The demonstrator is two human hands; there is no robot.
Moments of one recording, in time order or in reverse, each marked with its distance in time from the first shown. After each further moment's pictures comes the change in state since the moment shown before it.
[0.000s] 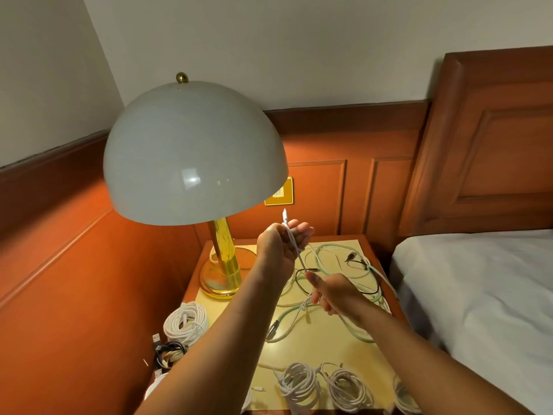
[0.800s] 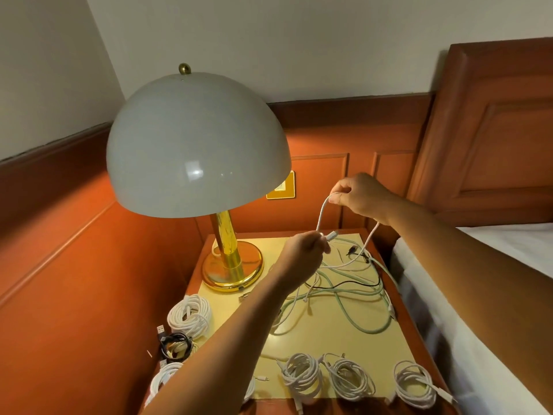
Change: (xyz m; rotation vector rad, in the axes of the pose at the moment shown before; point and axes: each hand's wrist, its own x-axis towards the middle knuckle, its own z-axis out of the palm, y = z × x) left_hand -0.016 -0.025 -0.015 1.195 -0.337 0.452; right_hand 0.019 -0.115 -0.099 -0.463 0.215 -0.356
